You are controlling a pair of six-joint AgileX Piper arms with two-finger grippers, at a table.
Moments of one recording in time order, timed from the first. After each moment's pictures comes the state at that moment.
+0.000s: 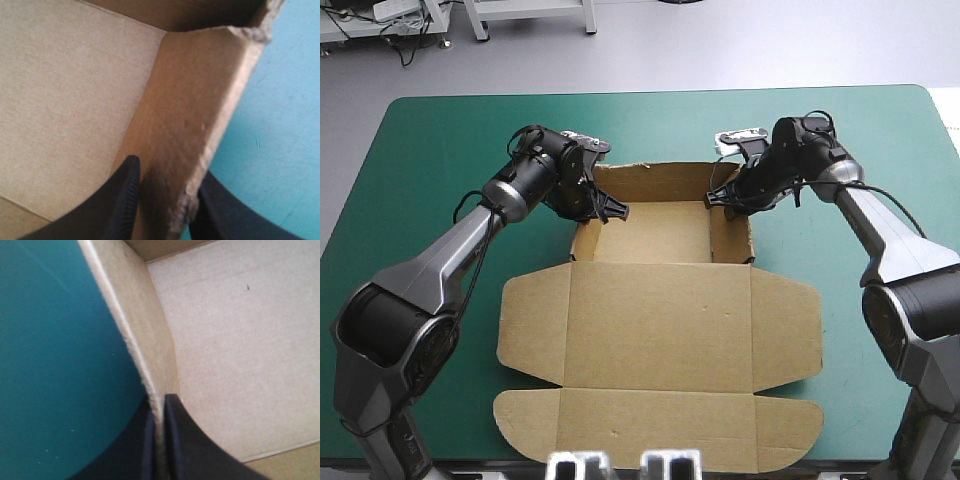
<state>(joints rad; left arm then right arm) -0.48 1.89 -1.67 0.08 1.14 -0.18 0.27 1.91 -1.67 0.24 1.07 -0.14</state>
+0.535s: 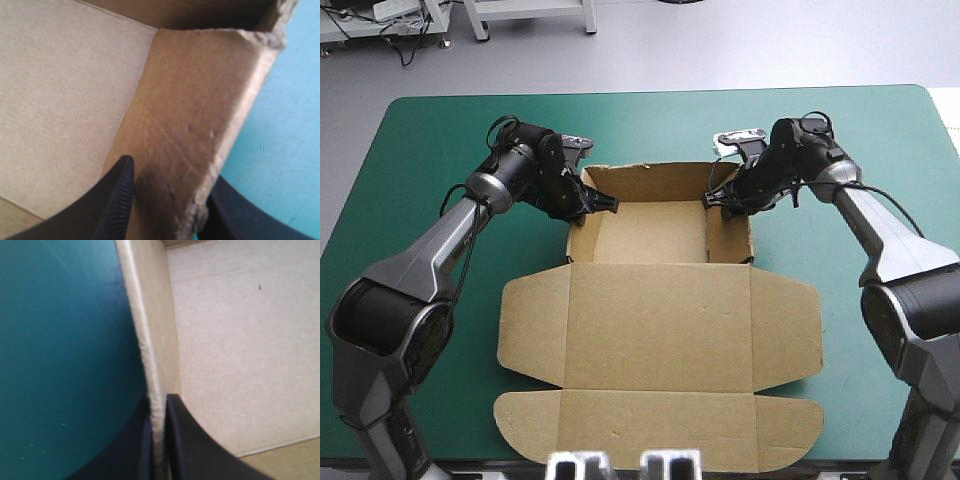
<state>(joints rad) -0.38 1.90 -1.67 -0.05 1.16 -0.16 0.28 1.91 -1.67 0.24 1.07 -0.15</state>
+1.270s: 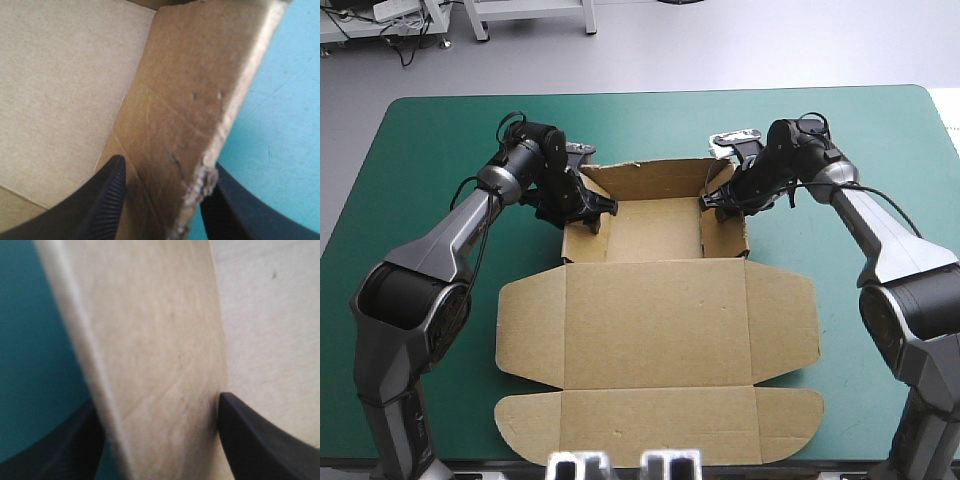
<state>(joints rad) -0.36 2.00 -1.76 -0.10 1.23 -0.11 0.28 1.91 -1.67 0.25 1.06 -0.17</state>
